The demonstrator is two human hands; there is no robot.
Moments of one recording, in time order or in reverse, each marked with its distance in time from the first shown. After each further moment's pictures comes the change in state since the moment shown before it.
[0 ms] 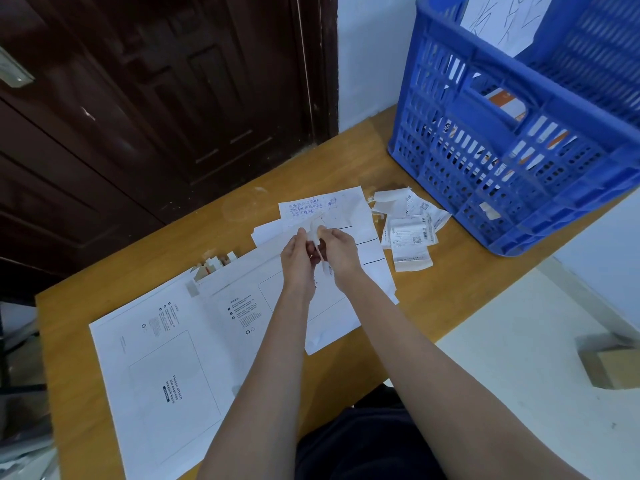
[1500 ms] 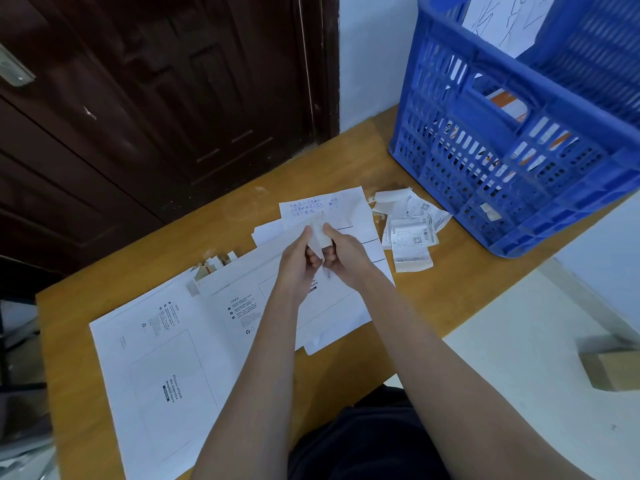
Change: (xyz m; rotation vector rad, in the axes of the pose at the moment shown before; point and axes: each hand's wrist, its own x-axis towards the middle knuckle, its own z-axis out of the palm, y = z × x) left_hand 0.005 0.003 -0.015 0.029 -0.215 -0.066; right_hand -0.001 -0.009 -0.018 0.151 -0.208 0.115
